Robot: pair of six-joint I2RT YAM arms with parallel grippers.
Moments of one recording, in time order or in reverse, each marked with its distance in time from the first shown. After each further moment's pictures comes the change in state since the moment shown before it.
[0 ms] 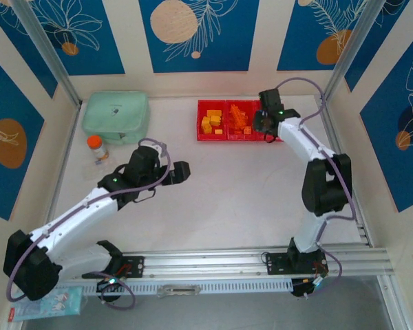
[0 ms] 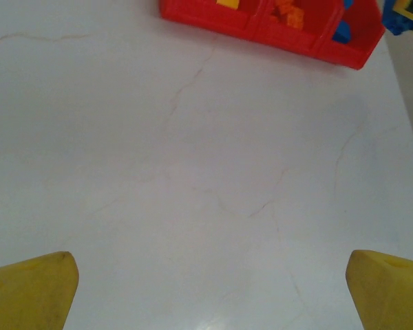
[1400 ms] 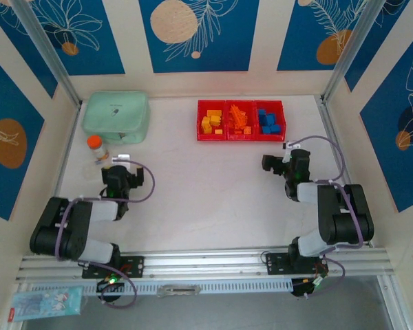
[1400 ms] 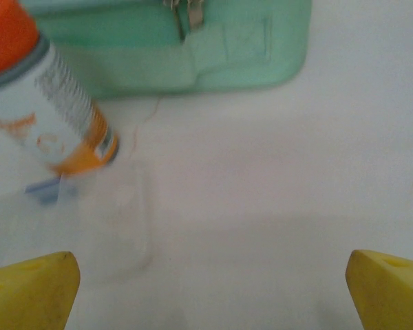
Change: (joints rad) left arm 0.488 0.329 -0.549 1.098 -0.356 0.711; right arm -0.214 -0.334 -1.088 1.147 -0.247 -0.330
